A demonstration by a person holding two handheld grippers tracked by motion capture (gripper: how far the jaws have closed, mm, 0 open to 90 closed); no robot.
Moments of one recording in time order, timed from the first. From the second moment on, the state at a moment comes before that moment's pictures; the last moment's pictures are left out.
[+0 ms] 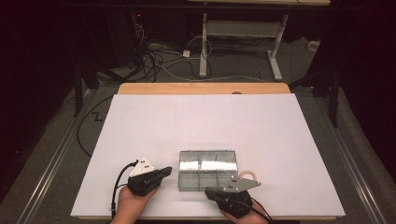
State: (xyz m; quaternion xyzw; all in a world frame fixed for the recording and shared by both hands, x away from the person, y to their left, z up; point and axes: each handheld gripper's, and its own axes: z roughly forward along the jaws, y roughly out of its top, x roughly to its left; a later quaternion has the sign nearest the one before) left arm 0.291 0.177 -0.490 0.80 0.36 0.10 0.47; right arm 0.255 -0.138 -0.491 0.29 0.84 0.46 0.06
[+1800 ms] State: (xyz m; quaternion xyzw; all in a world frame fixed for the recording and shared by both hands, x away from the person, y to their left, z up) left arm 0.284 0.178 -0.483 0.80 0.35 0.07 0.49; right arm 0.252 -0.143 -0.474 0.28 0.82 0.49 0.07
